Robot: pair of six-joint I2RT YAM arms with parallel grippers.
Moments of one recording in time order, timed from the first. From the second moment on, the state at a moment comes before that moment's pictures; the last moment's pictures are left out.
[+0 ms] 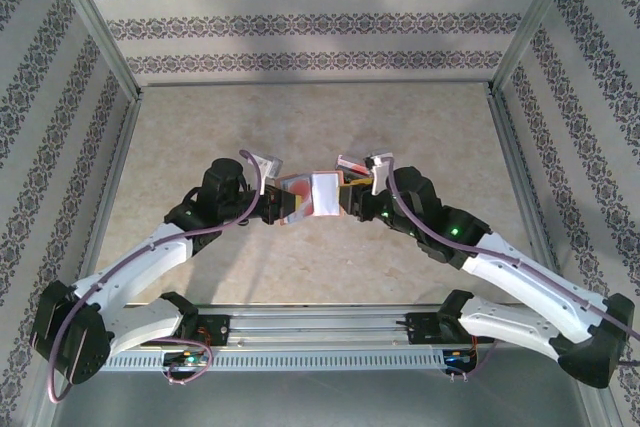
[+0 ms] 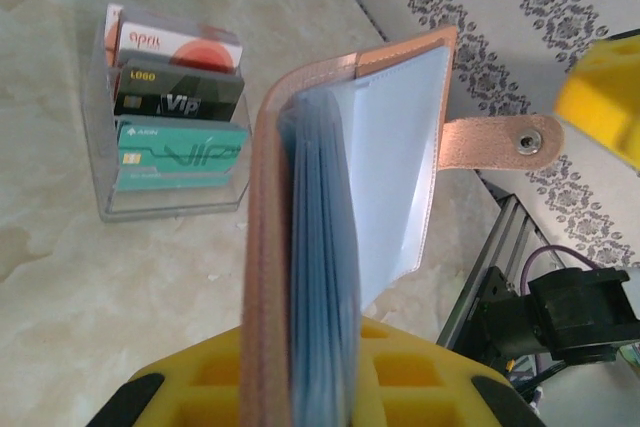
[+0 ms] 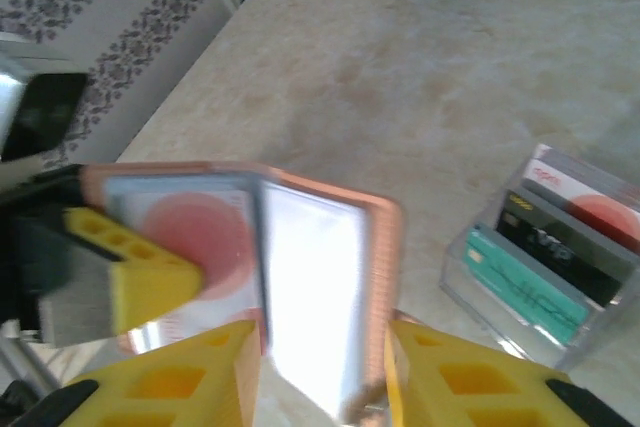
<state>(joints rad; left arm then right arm) -0.52 1.10 0.71 -0.11 0.54 -0.45 0.85 0.96 0.88 -0.37 0.07 0.50</state>
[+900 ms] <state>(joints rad) -0.55 1.36 0.66 -0.09 0.61 -0.57 0.91 1.27 0.92 -0.45 -0.01 0.56</state>
